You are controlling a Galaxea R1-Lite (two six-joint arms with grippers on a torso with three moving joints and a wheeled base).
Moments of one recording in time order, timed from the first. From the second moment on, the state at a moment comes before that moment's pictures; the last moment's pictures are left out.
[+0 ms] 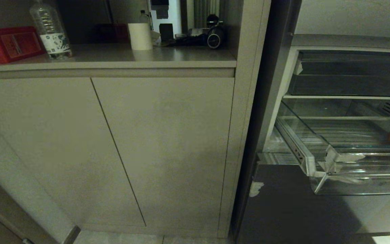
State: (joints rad) left arm -0.01 0.00 0.00 0.00 0.00 0.03; right arm -1.32 0.68 -0.59 0.08 0.05 0.34
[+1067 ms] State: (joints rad) left arm -0.01 0.00 0.00 0.00 0.00 0.04; right arm -2.15 1.29 -0.61 -0.47 0.25 0.36
